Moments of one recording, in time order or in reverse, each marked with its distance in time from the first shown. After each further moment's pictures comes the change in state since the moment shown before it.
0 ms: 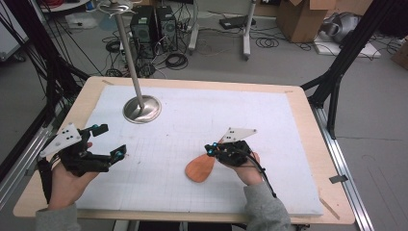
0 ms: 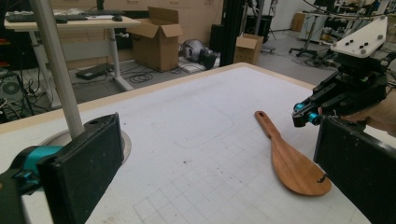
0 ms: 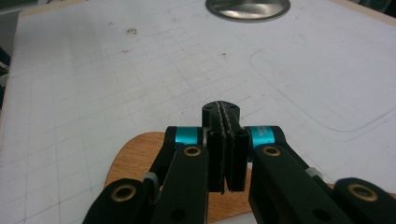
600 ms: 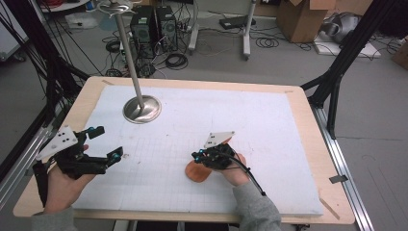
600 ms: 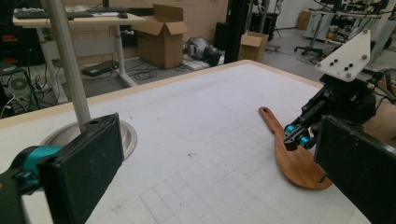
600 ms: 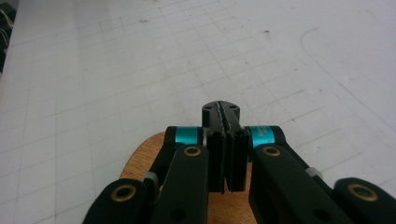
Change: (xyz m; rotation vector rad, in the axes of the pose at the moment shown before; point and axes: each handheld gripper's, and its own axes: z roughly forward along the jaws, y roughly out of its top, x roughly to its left) left arm 0.001 -0.003 -0.009 0.007 0.020 -0.003; right arm 0.014 0.000 0.043 0.101 0.075 -0.056
